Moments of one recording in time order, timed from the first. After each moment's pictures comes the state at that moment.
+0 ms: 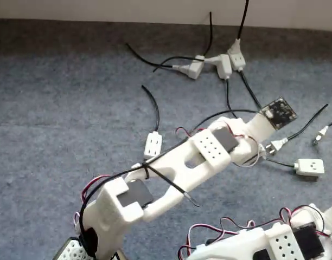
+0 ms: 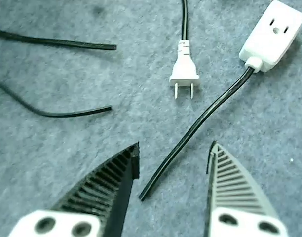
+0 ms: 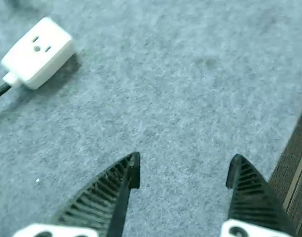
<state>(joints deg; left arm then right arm) 50.2 30.4 -18.6 47.3 -3.9 68.5 -77.5 72.9 59.6 18.6</state>
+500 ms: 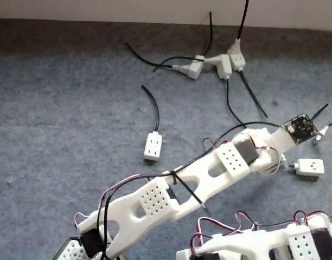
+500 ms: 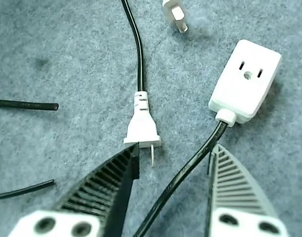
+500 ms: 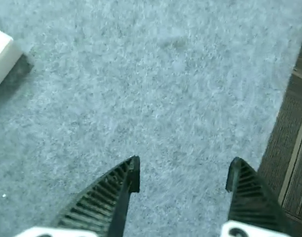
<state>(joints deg) 54.3 64.1 -59.6 48.0 -4.2 74.5 -63.6 71.7 53.1 18.9</state>
